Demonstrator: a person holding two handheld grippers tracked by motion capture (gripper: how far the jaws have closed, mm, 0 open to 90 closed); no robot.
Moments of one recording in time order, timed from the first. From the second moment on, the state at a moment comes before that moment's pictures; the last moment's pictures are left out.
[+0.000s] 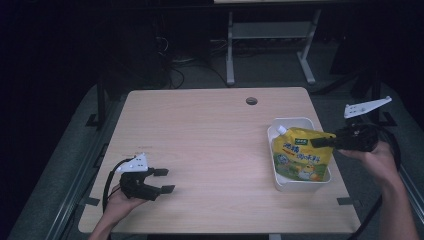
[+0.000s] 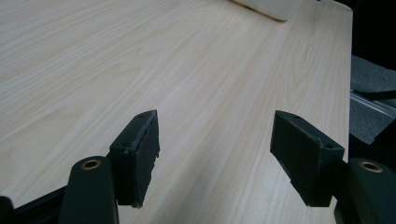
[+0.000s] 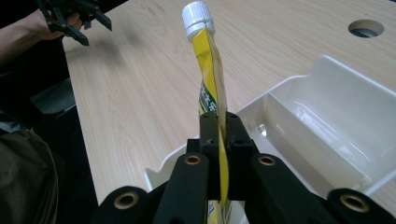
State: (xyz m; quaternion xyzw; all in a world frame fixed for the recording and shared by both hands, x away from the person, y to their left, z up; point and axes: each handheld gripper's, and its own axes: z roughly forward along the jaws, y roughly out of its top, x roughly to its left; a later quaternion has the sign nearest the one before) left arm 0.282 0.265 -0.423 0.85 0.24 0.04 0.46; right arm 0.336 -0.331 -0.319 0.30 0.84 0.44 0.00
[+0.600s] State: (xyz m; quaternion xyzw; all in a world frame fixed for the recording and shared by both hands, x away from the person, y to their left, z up) left arm 0.282 0.264 -0.423 0.85 0.24 0.03 0.46; right arm 0.334 -0.332 -0.314 0.32 0.84 0.45 0.01
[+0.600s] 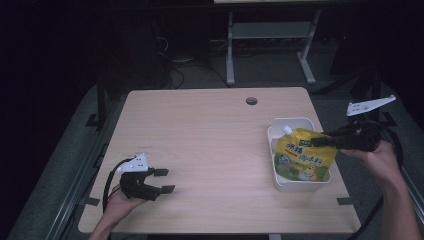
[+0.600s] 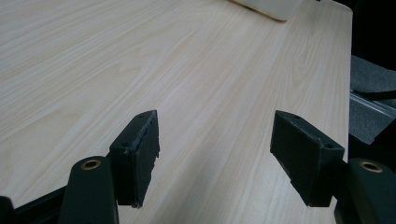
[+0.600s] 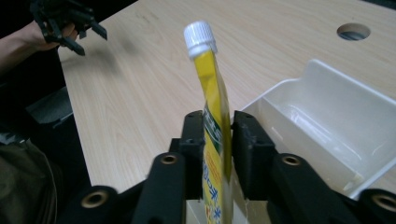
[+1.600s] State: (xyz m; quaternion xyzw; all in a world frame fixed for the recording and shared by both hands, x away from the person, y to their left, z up) left arm 0.281 0.270 -0.420 0.85 0.25 0.04 0.47; right arm 0.331 -0.302 -0.273 0.30 0.84 0.46 0.05
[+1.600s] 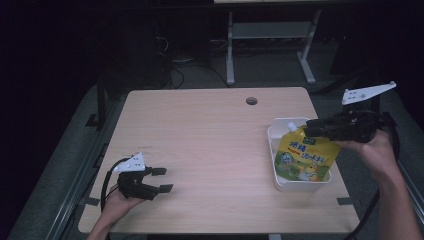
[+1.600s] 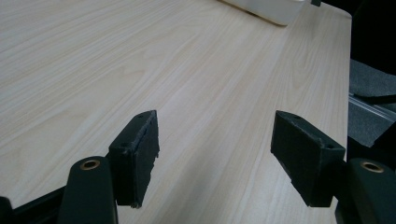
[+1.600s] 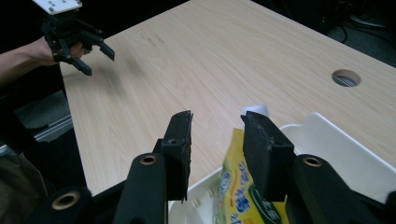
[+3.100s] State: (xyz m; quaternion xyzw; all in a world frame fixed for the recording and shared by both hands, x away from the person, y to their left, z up) left arm 0.279 0.271 -0.422 0.85 0.24 0.04 0.46; right arm 0.310 -0.184 -0.301 0.22 0.87 0.45 -0.02
